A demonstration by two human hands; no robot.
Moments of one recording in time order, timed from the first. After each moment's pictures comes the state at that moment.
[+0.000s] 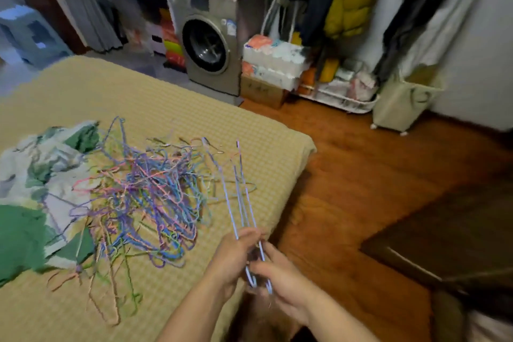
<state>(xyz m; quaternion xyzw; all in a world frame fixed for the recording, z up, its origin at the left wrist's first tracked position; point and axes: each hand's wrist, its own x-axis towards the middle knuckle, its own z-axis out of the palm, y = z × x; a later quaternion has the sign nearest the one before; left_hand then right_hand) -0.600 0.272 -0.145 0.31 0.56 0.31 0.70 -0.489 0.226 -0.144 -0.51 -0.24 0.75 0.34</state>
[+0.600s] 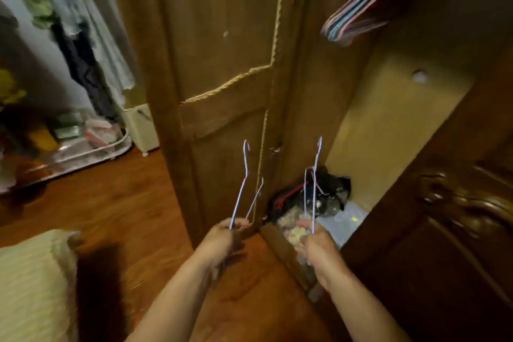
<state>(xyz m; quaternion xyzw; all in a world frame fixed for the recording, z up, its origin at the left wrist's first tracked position) -0.149 0.119 -0.081 0.58 0.34 -0.08 0.74 -0.077 -0.074 -0.100 -0.75 0.13 0.21 0.61</state>
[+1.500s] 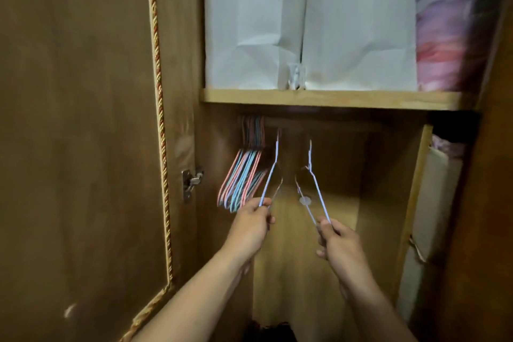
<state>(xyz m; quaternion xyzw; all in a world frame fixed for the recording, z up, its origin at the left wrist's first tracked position) 0.282 0.074 0.188 0.69 -0.13 -0.04 0.71 0.248 -0.103 0.125 -0.70 0.16 -0.29 0.63</state>
